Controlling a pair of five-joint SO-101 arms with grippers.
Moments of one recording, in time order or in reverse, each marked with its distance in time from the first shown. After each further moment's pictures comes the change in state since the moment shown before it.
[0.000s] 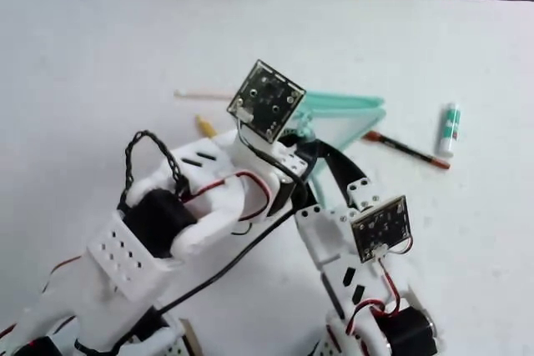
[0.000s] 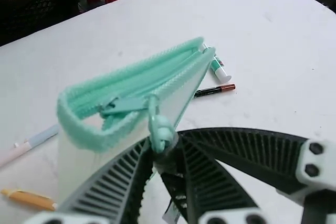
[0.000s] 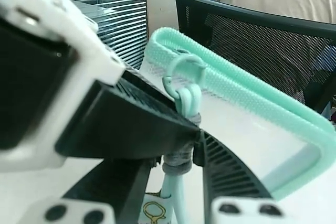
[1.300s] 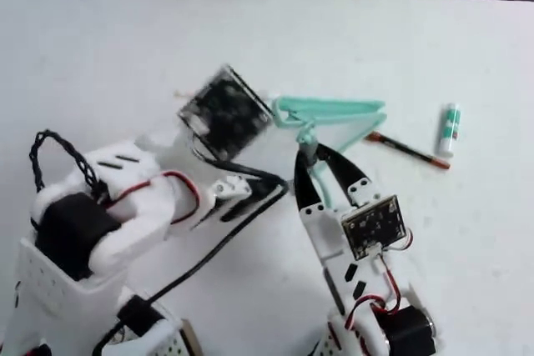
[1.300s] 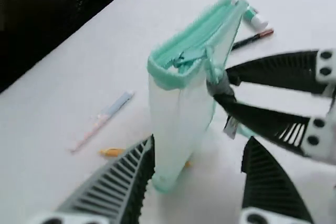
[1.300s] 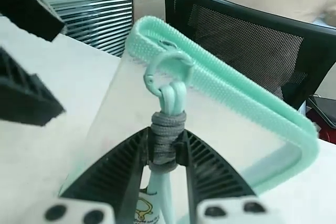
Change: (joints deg) left arm -10.1 -0.6 -22.1 31.5 -25.1; right arm 3.4 -0.1 1.2 0.9 5.2
